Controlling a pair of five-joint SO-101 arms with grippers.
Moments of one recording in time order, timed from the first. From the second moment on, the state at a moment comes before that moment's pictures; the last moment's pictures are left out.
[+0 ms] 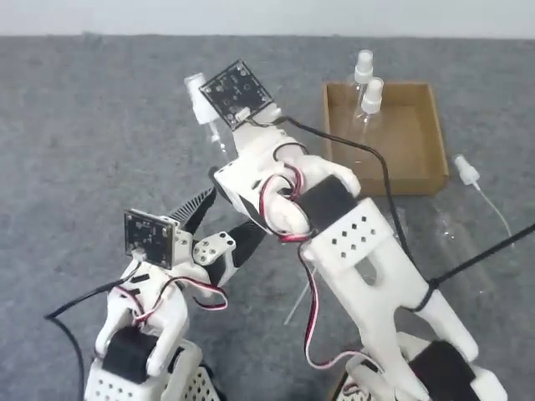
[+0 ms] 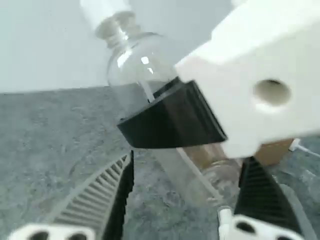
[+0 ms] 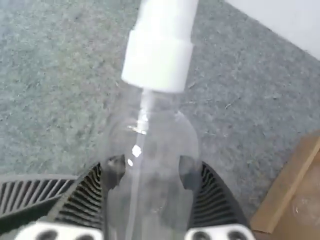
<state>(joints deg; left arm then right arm) 14.8 -100.0 78.6 51.4 11.3 -41.8 -20.6 7.6 62.6 1.7</state>
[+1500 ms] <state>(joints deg) 14.8 -100.3 80.1 49.7 11.0 4.7 -9.8 6.0 42.8 5.9</state>
